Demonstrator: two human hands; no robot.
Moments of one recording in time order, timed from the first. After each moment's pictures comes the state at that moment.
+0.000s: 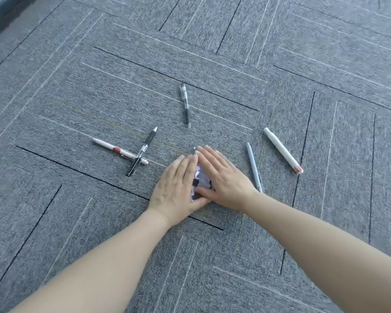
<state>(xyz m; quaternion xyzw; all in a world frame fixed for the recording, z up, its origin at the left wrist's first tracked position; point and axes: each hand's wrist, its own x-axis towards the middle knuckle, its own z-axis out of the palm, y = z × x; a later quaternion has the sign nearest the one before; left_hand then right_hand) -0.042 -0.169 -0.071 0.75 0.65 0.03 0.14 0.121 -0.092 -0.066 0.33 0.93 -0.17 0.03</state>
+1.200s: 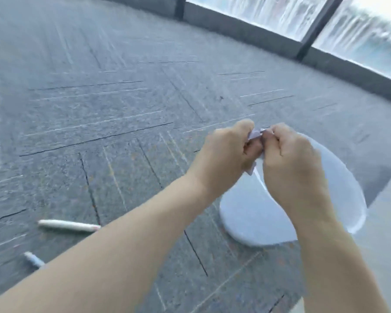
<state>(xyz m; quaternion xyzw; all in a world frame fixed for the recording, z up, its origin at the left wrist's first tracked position) 0.384 -0.113 0.209 0.81 0.17 0.36 0.43 0.452 -0.206 0.238 0.86 0.39 0.05 -0.32</state>
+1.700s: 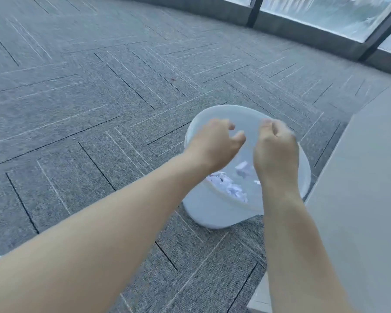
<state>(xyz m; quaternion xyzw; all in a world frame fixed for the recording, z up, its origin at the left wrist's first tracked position) 0.510 -0.157 0.192 0.88 0.19 0.13 0.41 0.555 -0.258 0.203 0.90 0.08 0.04 -0.43</state>
